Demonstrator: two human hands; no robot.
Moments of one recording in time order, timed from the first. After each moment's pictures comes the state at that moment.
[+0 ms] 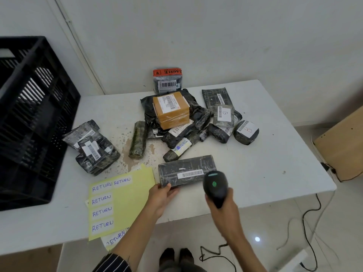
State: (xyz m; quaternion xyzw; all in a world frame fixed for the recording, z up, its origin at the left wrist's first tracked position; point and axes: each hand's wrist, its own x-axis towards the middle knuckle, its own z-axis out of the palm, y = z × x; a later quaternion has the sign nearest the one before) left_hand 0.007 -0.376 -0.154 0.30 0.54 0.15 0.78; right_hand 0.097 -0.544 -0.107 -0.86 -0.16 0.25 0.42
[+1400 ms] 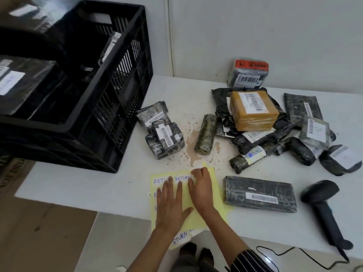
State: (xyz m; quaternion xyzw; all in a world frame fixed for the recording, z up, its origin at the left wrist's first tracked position) left_hand -0.134 -0.333 -0.177 0.87 0.48 -0.06 0.12; right_hand -0.016 -0.333 -0.193 -0.81 -0.45 0.20 0.31
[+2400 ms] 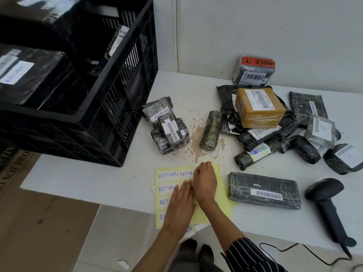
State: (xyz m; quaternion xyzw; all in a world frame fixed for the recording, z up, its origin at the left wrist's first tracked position) left_hand -0.137 -0.352 -0.207 0.92 0.39 0.04 0.08; right_hand -0.026 -0.319 -0.188 -0.86 -0.42 0.14 0.26
